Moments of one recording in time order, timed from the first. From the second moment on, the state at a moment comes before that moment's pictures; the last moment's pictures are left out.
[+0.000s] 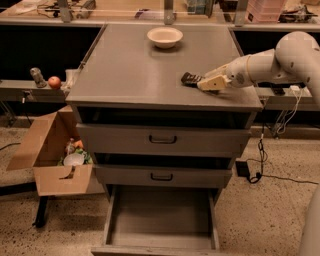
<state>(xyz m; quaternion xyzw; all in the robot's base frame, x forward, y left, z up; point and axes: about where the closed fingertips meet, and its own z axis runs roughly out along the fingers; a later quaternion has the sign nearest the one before) 0.743 -0.191 0.829 -0.41 0.78 0.20 0.43</state>
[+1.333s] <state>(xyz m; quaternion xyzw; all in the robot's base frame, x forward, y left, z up) 0.665 -0.147 0.896 -0.55 0.62 0.24 0.50</state>
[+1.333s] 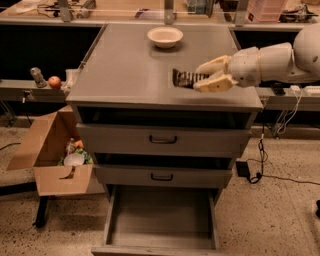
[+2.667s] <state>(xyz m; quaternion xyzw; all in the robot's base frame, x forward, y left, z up) 0.564 -0.117 0.827 -0.65 0.55 0.32 0.41</state>
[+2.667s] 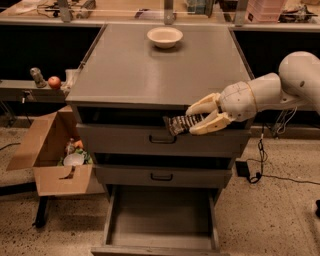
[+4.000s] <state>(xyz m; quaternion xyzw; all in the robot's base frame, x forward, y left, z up) 0.437 -0.142 0.639 -0.50 0.70 0.32 0.39</state>
